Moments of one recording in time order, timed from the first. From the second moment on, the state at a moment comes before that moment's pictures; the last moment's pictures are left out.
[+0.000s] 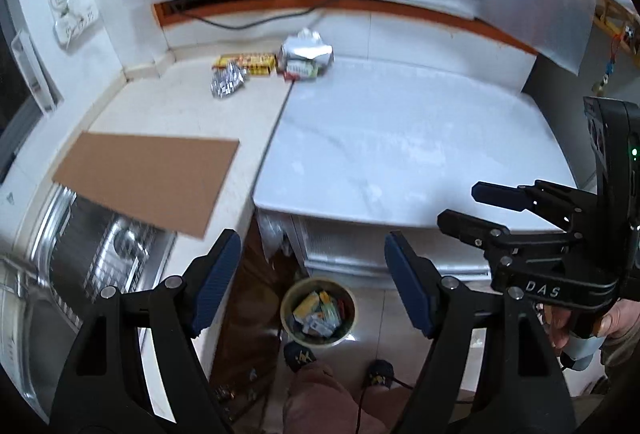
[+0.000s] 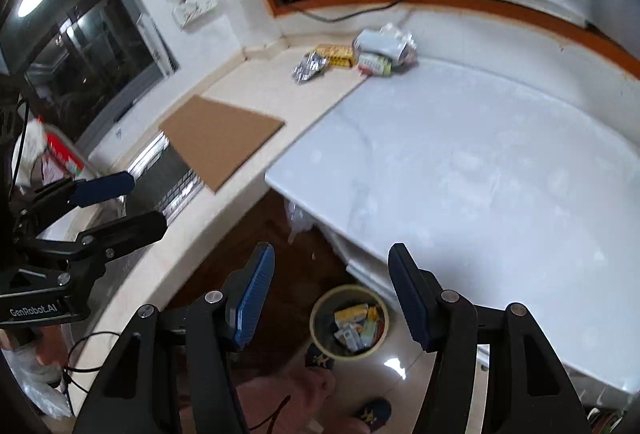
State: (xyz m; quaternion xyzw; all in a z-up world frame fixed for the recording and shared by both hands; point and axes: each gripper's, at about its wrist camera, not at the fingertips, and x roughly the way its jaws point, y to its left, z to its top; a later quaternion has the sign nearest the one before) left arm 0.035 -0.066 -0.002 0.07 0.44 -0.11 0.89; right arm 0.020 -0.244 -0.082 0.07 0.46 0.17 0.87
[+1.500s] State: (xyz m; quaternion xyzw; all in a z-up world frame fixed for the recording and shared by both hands) left arm 0.418 0.048 -0.068 -0.07 0.47 -0.01 0.88; right arm 0.515 -0.225 -0.095 0.07 0.49 0.08 0.87
